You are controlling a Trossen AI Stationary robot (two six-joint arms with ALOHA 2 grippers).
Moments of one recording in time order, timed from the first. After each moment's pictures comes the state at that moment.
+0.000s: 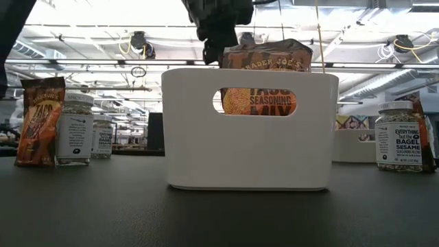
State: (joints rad) left arm 0.09 1.88 1.73 -0.88 0.21 -0.03; right arm 0.79 1.52 1.54 -1.17 0.89 0.99
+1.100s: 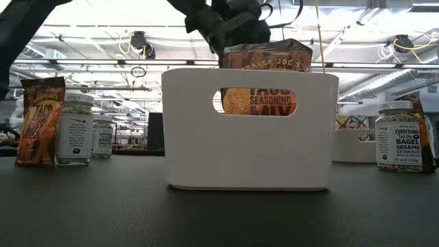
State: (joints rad) left arm 0.17 2.01 1.73 -0.67 0.34 0.10; right arm 0.73 1.51 1.54 -1.27 0.90 1.04
